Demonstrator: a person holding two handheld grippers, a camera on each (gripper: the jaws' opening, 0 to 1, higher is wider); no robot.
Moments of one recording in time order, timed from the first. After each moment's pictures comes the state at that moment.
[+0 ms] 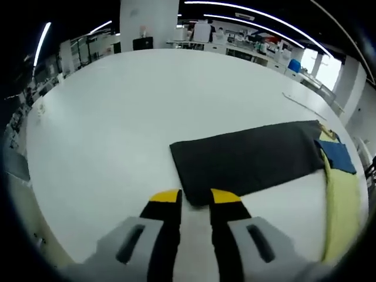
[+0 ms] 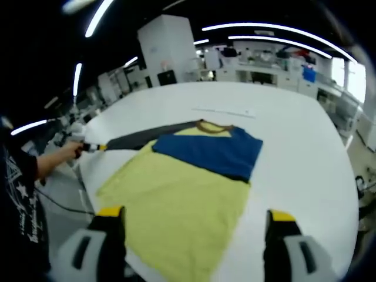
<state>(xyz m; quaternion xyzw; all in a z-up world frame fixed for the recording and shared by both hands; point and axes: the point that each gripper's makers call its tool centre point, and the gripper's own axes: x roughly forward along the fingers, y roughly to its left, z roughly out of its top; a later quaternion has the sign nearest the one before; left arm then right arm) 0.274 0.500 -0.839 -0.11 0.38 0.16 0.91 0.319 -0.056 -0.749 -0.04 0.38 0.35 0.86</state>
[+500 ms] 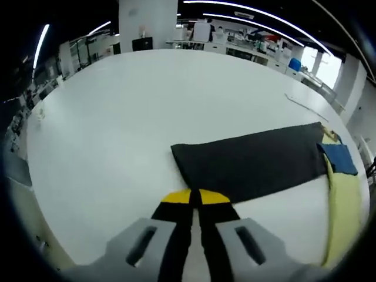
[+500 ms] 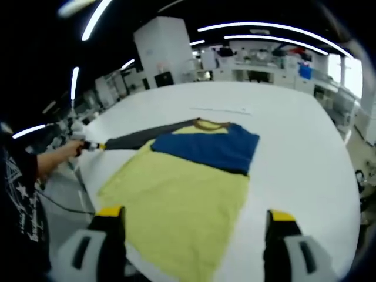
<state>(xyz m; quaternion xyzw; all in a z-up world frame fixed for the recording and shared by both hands) 0.285 0.524 -0.831 -0.10 0.37 0.17 0.91 0.310 -0.063 -0.752 -0.03 0.38 0.34 0.86</state>
